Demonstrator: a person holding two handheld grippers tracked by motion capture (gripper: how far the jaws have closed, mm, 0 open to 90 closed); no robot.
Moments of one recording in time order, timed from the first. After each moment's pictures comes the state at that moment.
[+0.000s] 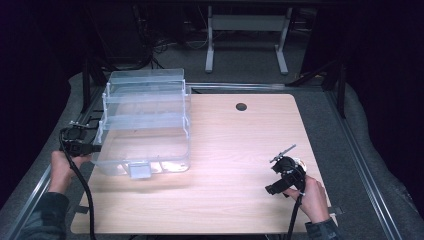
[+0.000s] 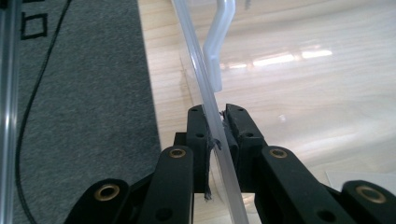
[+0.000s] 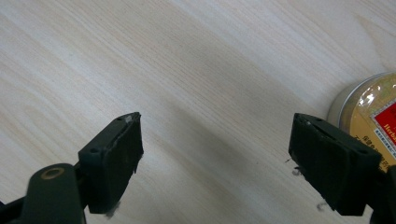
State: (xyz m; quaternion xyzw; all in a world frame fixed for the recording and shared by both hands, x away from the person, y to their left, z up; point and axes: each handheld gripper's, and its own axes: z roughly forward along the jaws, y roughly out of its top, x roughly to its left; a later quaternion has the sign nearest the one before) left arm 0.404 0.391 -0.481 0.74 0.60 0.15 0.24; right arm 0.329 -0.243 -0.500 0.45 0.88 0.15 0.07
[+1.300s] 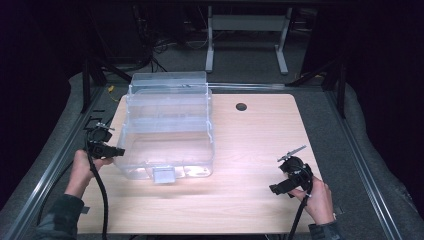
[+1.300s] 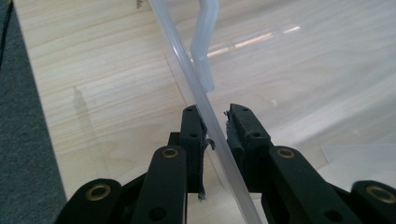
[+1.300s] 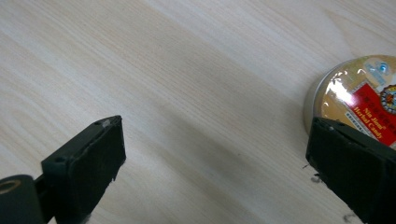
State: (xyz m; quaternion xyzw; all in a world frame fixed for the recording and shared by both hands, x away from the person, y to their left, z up) left arm 0.401 0.321 -0.477 0.80 0.54 0.11 0.24; right arm 0.325 -0.263 -0.498 0.47 0.86 0.18 0.08
